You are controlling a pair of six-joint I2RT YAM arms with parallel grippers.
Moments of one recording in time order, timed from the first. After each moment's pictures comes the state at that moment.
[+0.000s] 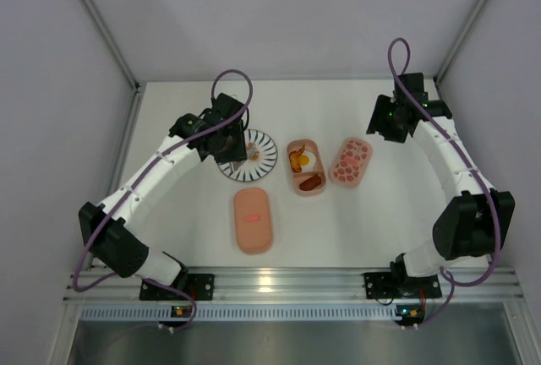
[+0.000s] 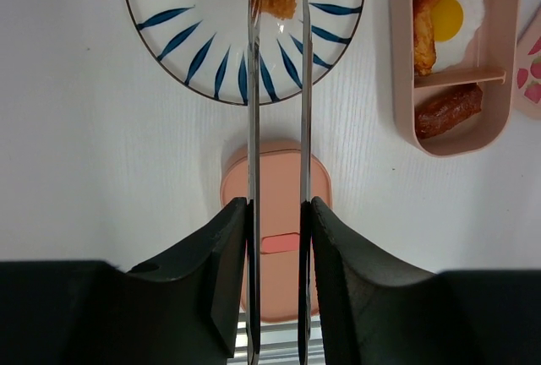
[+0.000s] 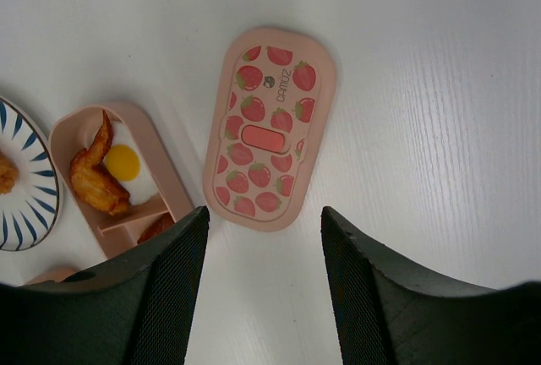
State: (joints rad) left arm -0.58 1.47 1.48 -1.01 -0.20 -0.60; right arm 0.11 1.51 1.41 -0.82 0.02 0.40
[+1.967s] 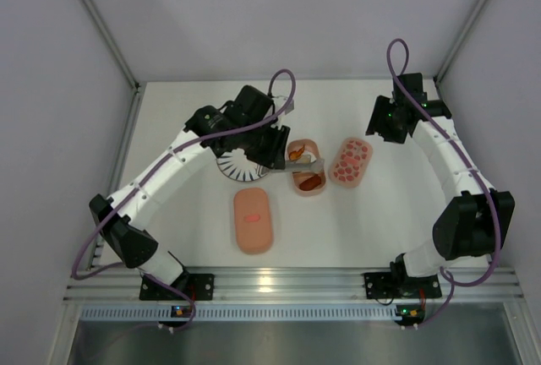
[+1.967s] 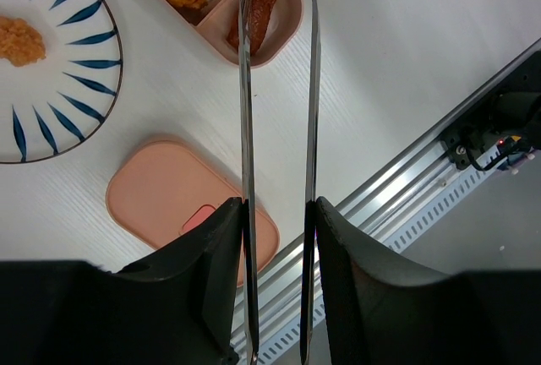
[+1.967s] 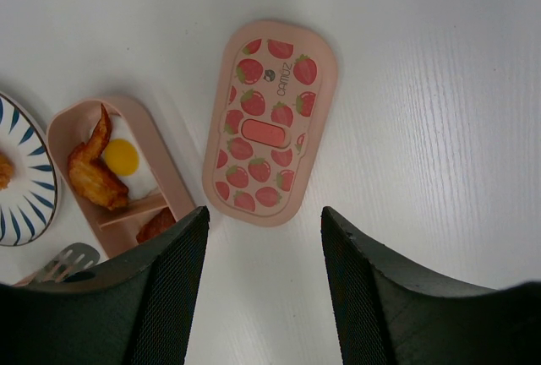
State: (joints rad) left arm -0.75 1.56 1.73 -1.06 0.17 -0.28; right arm 0.12 1.51 1.41 -0.83 0.02 0.40
